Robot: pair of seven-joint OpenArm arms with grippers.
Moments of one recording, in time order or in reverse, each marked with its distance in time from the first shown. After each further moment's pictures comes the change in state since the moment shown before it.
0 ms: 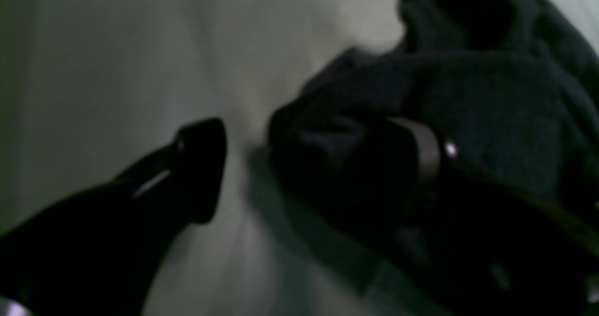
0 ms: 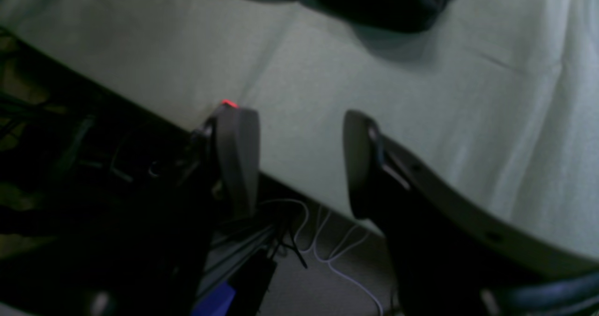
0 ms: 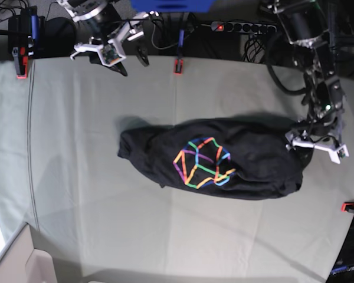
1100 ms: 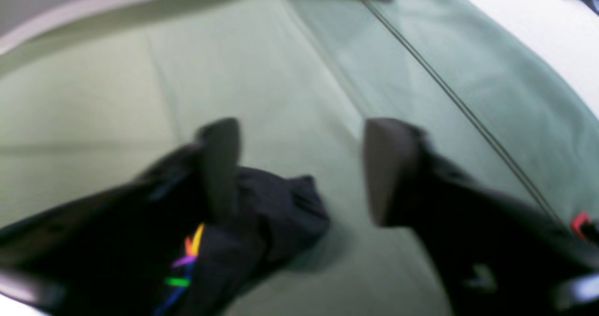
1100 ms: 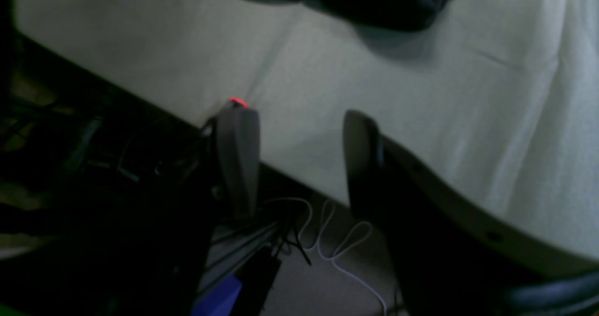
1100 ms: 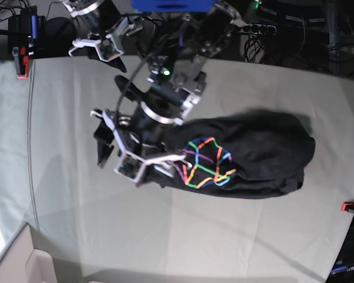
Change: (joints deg) left arm 3.8 11.5 59.2 23.1 22.4 -0.1 0.2; right arm -2.5 0.2 0.3 2.3 0.0 0.0 0.0
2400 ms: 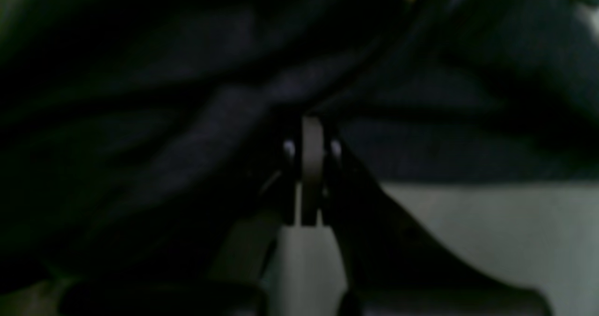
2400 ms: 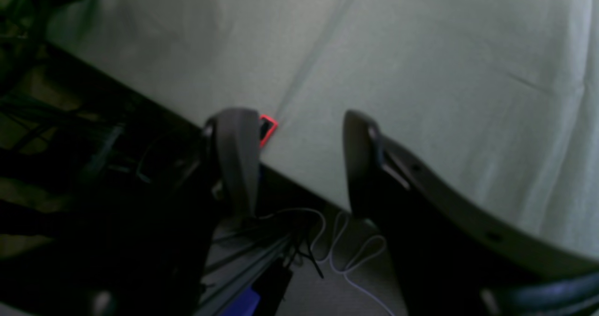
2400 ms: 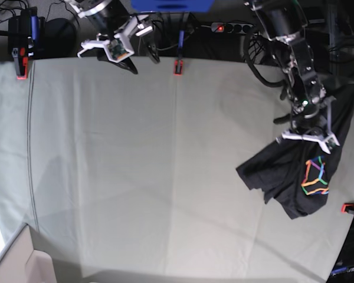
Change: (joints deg) left arm -2.3 -3.0 -60.7 -21.6 -10.7 7.9 -7.0; right arm 1.3 -0.2 -3.4 0.7 0.0 0.0 0.0
